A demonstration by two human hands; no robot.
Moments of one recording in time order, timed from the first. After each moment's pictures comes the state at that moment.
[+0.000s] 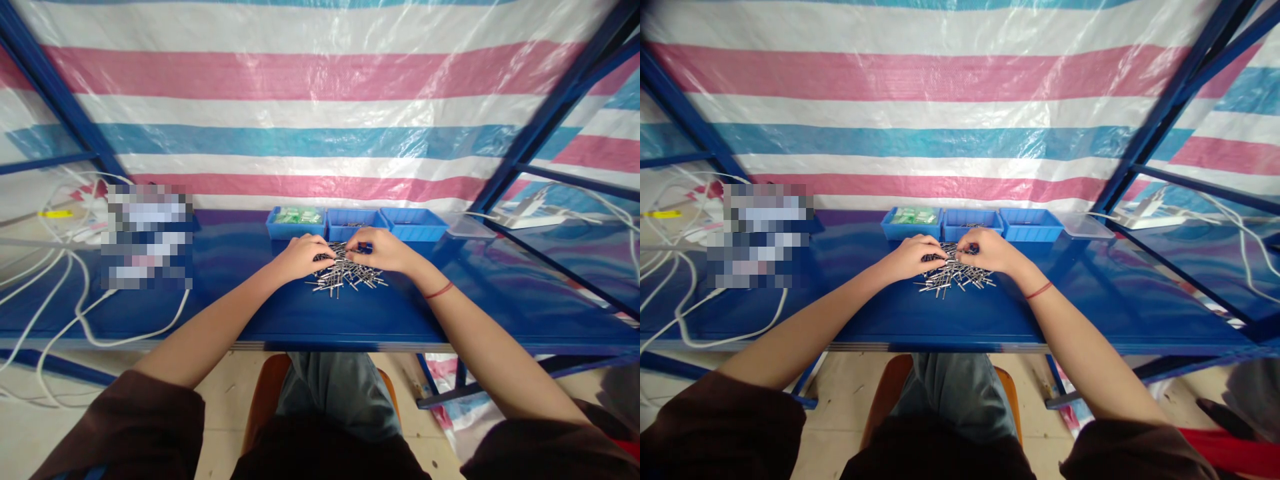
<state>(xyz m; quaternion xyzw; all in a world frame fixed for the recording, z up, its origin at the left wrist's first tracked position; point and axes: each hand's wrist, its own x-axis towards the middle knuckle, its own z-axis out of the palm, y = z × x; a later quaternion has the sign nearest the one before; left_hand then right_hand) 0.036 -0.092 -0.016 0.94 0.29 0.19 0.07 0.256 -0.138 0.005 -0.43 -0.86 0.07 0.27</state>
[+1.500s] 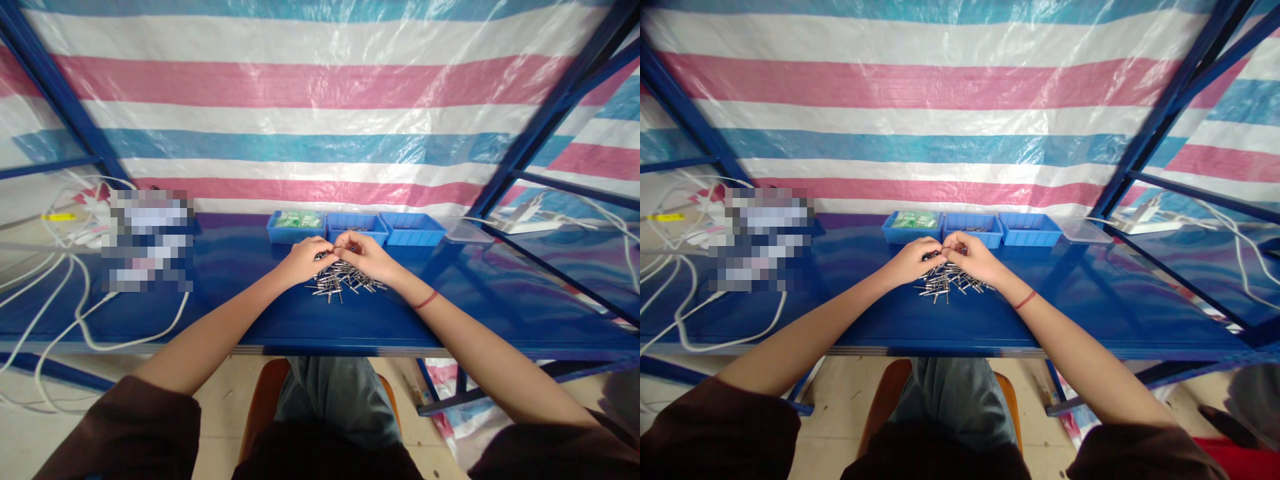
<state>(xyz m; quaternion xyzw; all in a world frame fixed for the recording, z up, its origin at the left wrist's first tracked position) 0.044 -0.096 -0.016 0.91 0.28 0.28 0.13 0.222 -0.139 -0.010 -0.40 -0.75 0.29 0.44</state>
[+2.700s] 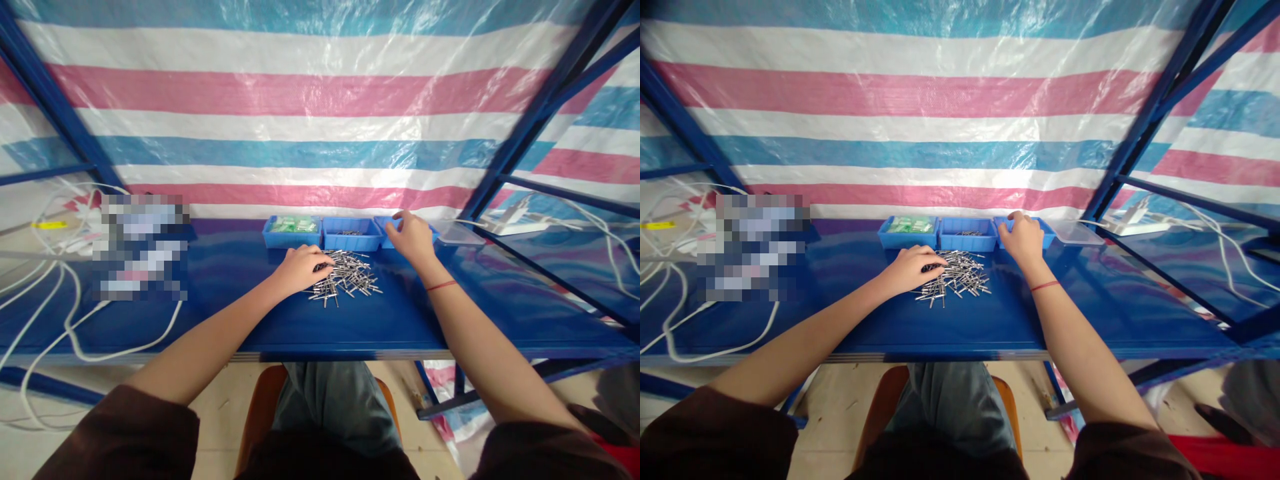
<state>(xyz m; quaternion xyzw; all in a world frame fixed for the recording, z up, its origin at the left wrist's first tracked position) 0.043 -0.106 -0.015 0.92 0.34 0.18 0.05 0.309 -0.124 0.005 -0.75 -0.56 -0.15 0.32</state>
